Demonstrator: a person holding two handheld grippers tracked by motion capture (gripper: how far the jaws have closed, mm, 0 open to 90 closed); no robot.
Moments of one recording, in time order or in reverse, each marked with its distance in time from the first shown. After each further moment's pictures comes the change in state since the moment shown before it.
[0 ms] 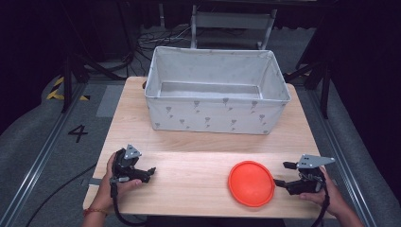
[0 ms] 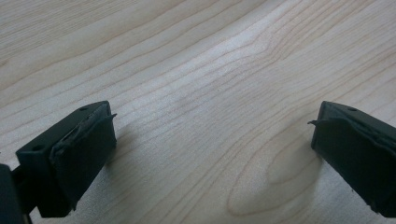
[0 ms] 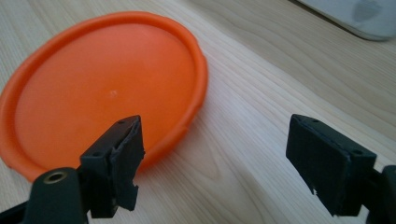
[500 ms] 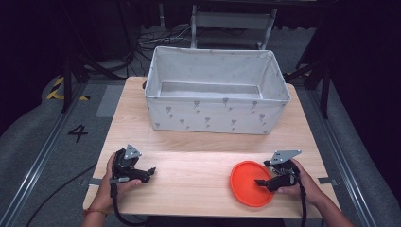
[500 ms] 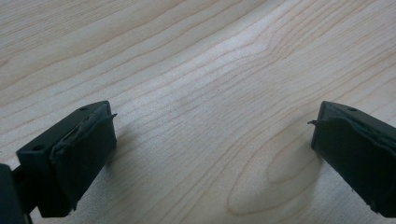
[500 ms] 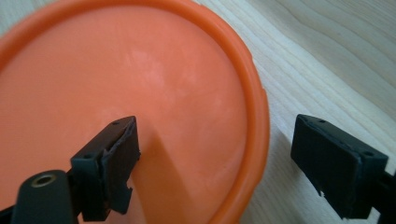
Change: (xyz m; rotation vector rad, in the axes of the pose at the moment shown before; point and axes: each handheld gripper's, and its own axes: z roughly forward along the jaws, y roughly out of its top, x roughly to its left) left arm 0.000 0.000 0.000 -0.001 0.000 -0.002; right arm 0.011 0.024 0.057 0.129 0.074 -0.060
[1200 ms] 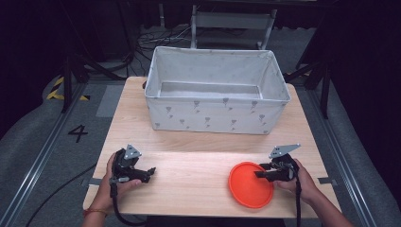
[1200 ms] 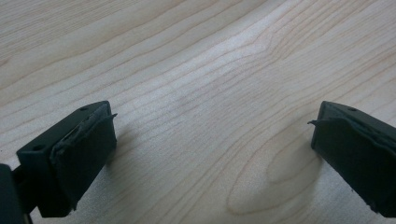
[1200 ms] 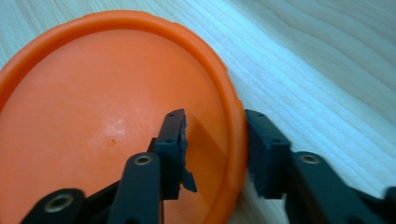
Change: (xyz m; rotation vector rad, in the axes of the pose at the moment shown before) left arm -0.001 0.000 0.000 0.003 0.002 -0.009; right arm -0.006 0.015 -0.006 0.031 0.021 0.100
